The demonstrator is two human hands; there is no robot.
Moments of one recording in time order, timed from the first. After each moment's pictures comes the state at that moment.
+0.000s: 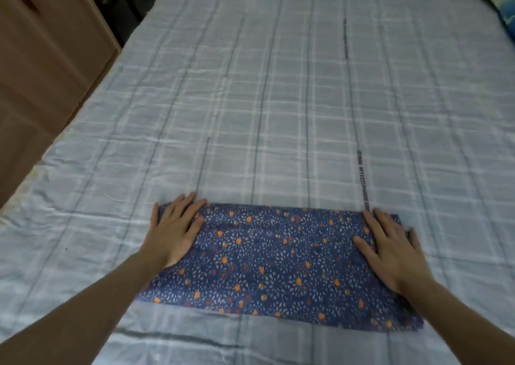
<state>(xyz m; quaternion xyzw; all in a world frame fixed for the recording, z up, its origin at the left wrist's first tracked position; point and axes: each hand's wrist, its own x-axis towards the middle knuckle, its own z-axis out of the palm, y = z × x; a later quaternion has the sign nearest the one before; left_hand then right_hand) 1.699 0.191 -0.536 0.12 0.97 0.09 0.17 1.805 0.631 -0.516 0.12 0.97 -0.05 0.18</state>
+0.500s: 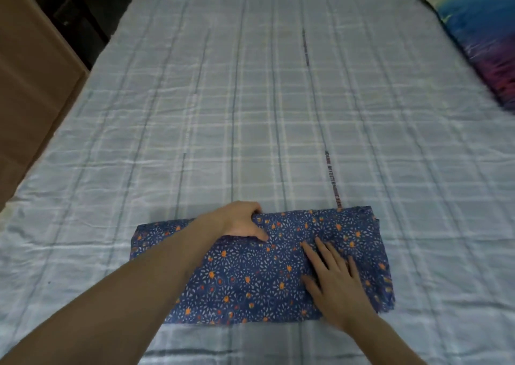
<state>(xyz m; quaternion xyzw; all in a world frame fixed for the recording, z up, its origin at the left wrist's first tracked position) 1.650 0.362 -0.484 0.25 0.86 0.13 0.43 1.860 0.543 -0.505 0.08 0.96 -0.13 0.21</state>
